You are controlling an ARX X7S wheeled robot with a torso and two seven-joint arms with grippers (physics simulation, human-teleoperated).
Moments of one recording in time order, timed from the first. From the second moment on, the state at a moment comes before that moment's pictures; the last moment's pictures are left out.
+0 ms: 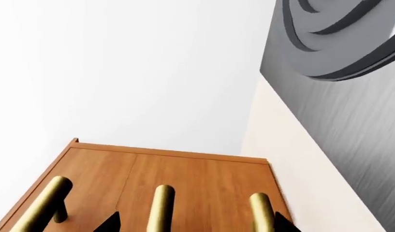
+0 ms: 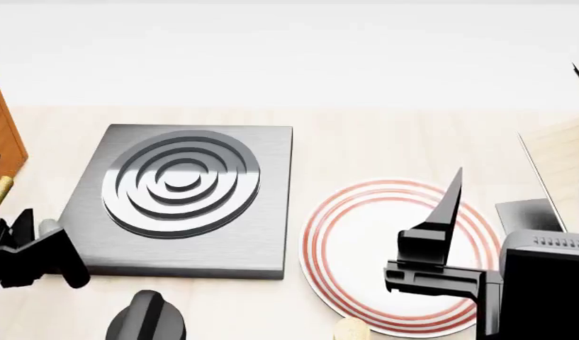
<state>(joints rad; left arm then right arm) -1.02 -0.34 0.86 -1.30 0.52 0.03 -0.37 0.33 0.30 0.04 -0.89 0.20 1.00 0.29</state>
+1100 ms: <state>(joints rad) -1.10 -0.38 1.05 -1.30 0.39 -0.10 -0.31 0.29 0.31 0.05 -0.87 0.22 0.95 0.30</state>
